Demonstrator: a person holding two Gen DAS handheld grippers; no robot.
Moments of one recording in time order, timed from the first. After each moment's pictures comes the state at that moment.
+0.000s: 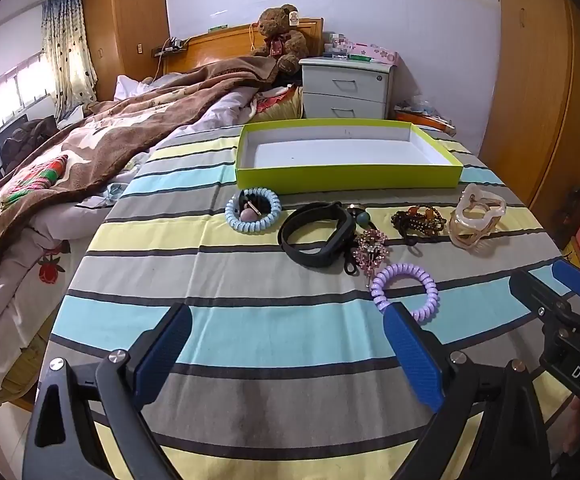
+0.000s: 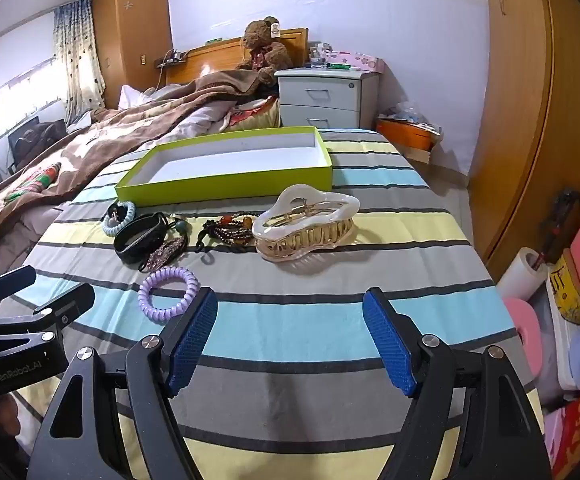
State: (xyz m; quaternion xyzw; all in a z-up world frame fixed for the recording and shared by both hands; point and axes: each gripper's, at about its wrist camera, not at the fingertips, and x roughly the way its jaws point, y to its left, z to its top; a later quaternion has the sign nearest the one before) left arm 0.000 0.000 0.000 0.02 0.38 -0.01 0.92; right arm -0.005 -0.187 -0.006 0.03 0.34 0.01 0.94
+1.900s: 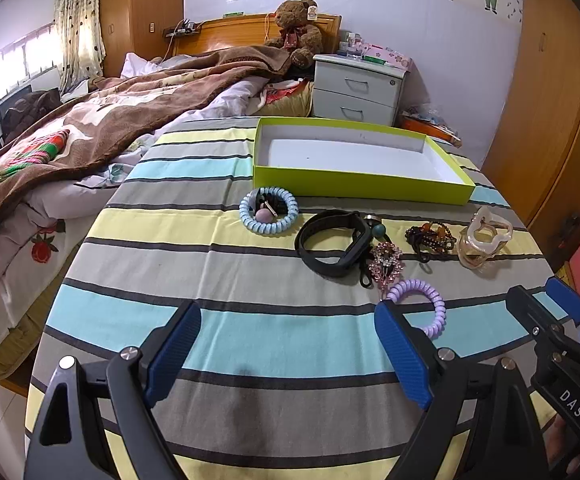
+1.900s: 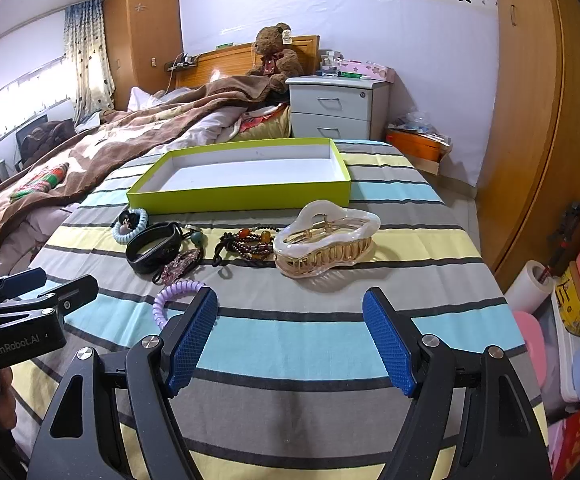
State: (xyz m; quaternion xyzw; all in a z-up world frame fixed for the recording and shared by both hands) left arm 0.013 0.021 0.002 -0.02 0.40 -0.01 0.92; right arm 0.003 -0.173 -0.003 0.01 0.34 0.03 0.94
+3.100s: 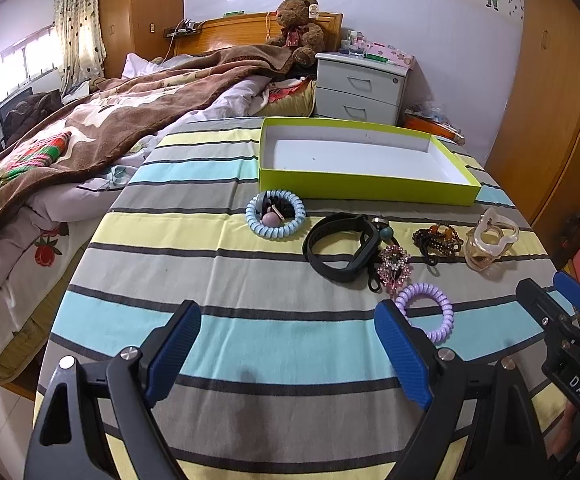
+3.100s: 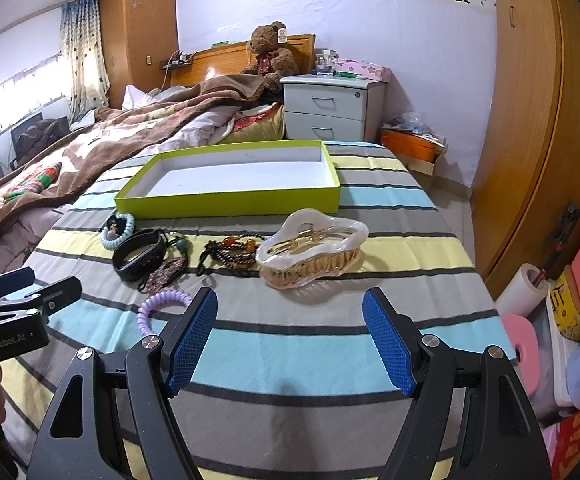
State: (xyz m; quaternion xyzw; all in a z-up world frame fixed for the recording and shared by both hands) left arm 0.017 0.026 0.002 -0.02 0.40 -0.01 0.92; right arm 0.017 -0.183 0.000 0.00 0.34 0.02 0.94
